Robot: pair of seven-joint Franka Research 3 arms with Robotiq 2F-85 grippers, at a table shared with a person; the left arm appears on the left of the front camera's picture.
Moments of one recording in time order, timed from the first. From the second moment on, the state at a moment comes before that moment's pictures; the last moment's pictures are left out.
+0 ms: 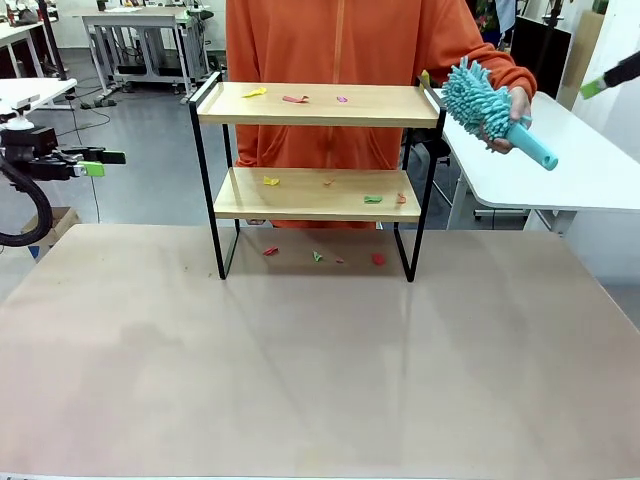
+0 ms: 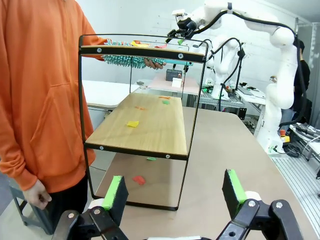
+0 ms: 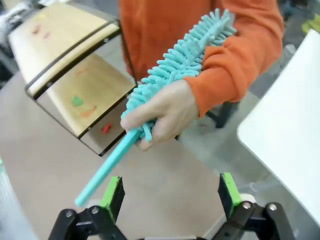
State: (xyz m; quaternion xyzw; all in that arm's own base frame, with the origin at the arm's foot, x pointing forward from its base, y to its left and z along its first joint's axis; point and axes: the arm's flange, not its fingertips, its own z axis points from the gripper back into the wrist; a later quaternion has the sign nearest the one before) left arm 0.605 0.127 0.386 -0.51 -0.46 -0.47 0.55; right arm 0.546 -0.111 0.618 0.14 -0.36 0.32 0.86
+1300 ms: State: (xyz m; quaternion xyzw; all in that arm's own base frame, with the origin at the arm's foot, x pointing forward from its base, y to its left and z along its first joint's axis) left arm 0.605 0.127 0.386 -0.51 -0.46 -0.47 0.55; right arm 0.501 -0.033 0.589 0.10 -0.29 0.23 0.92
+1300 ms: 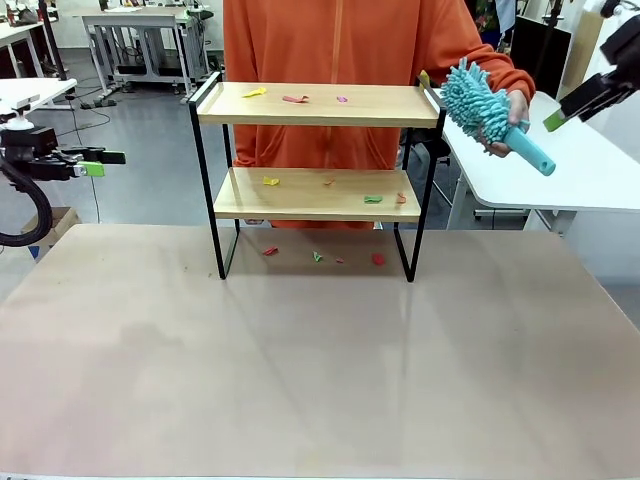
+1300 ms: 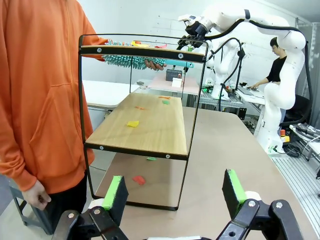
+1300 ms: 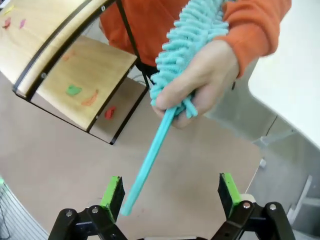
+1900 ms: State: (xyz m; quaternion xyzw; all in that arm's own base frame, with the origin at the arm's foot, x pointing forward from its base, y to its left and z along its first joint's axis) left arm 0.605 0.127 0.386 -0.51 -0.46 -0.47 0.55; right arm 0.495 0.000 0.556 0.10 -0.28 0.20 0.93
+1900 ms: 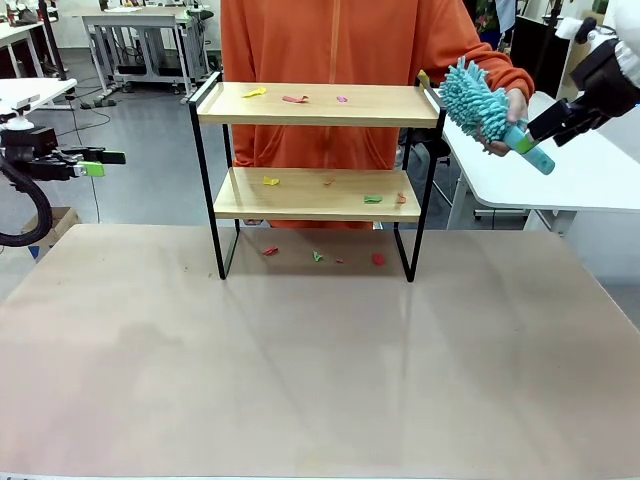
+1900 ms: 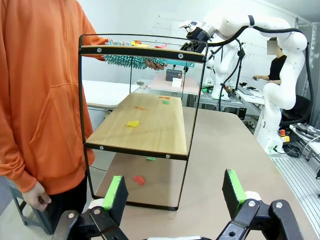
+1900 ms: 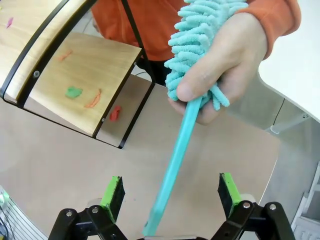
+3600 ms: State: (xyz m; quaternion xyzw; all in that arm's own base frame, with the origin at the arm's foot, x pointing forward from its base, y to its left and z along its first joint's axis) left arm 0.605 0.127 0.386 -0.51 -0.46 -0.47 0.55; right arm 0.487 -0.009 0.567 0.07 -0.26 0.14 0.95
